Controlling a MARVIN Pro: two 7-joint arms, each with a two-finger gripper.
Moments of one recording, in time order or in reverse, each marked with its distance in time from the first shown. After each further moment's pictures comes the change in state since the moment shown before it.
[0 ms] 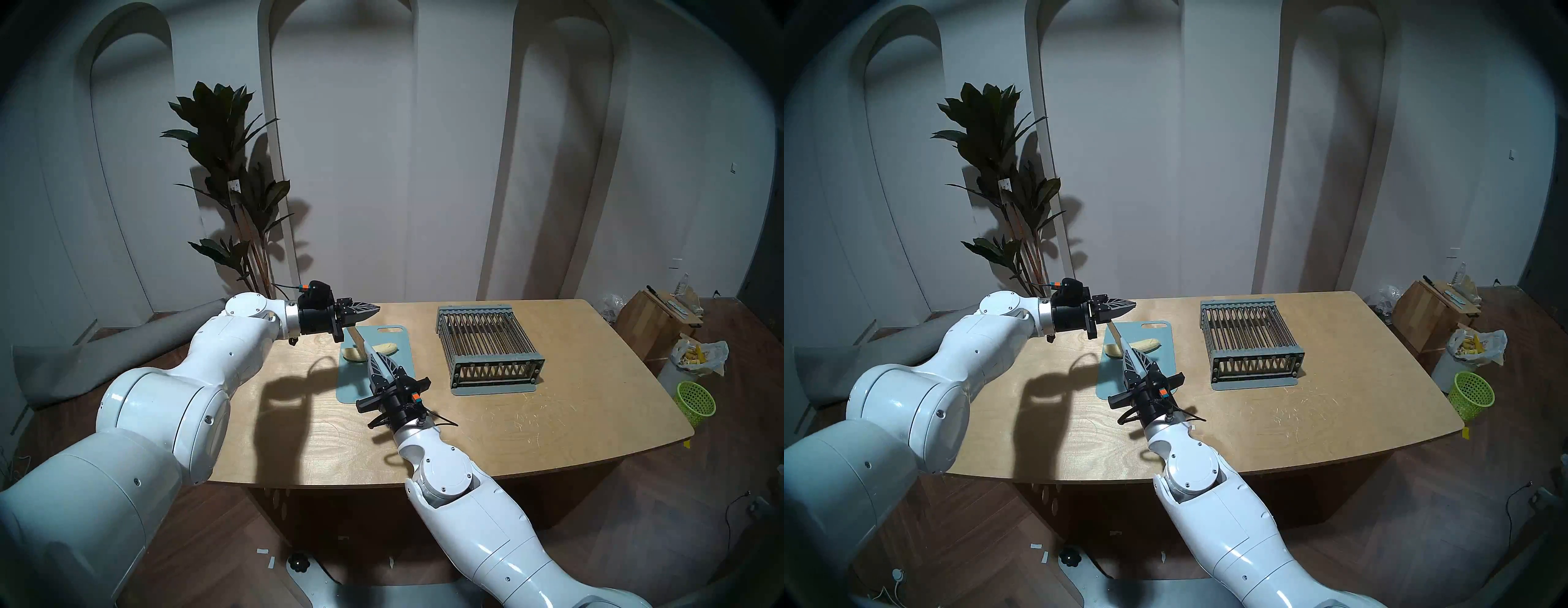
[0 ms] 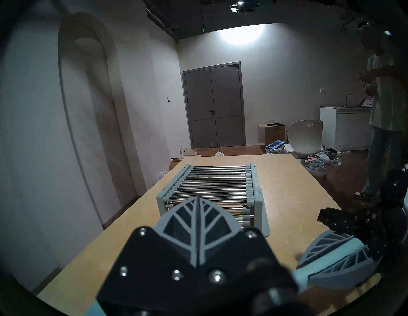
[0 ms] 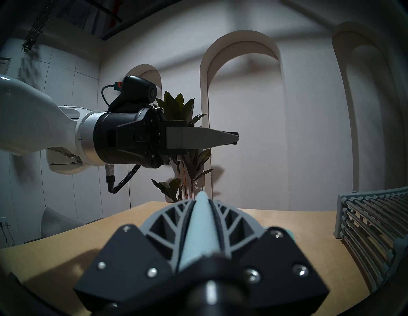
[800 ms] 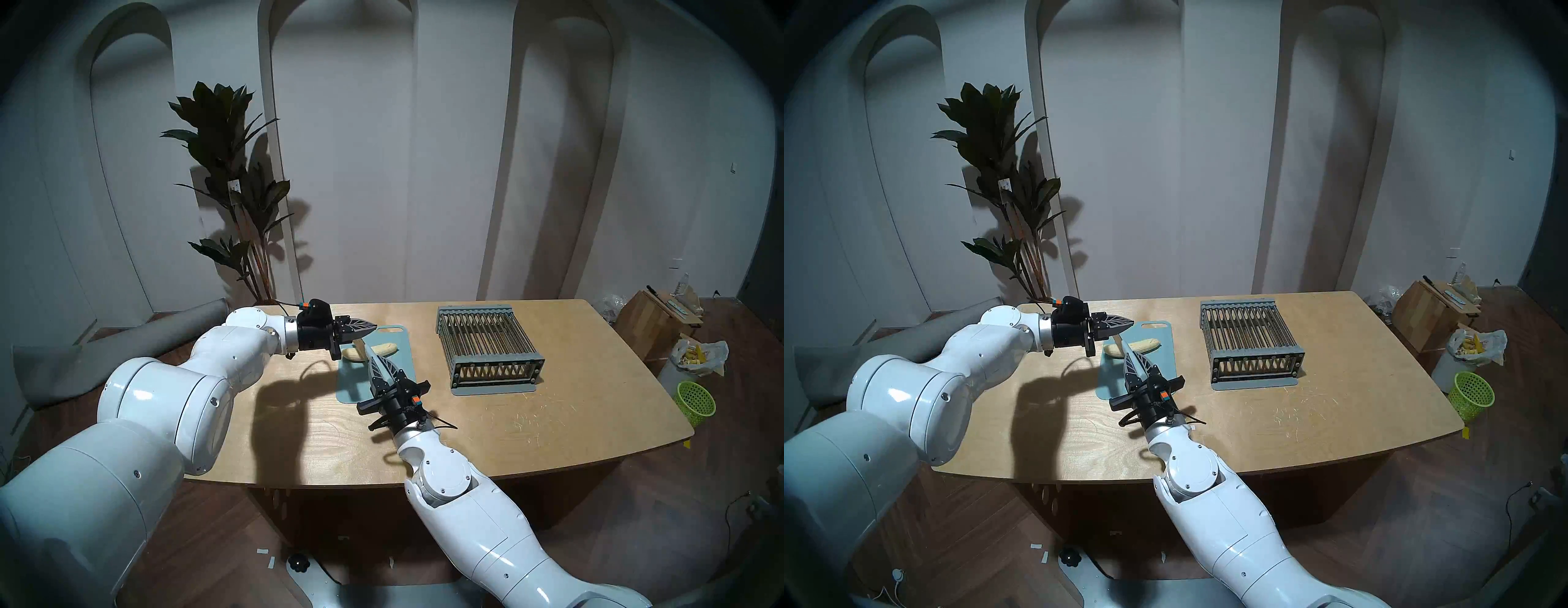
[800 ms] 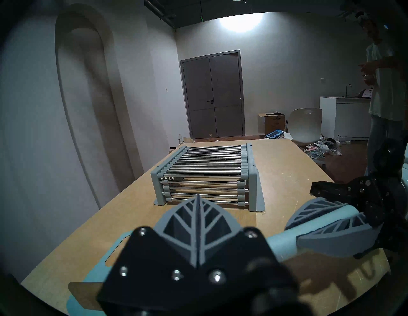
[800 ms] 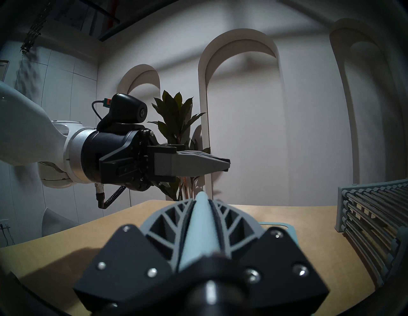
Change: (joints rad) left arm -0.031 -0.007 0.001 0.161 0.048 -0.115 -0.006; right arm 0.016 0.000 -0.007 0.054 0.025 -0.033 -0.003
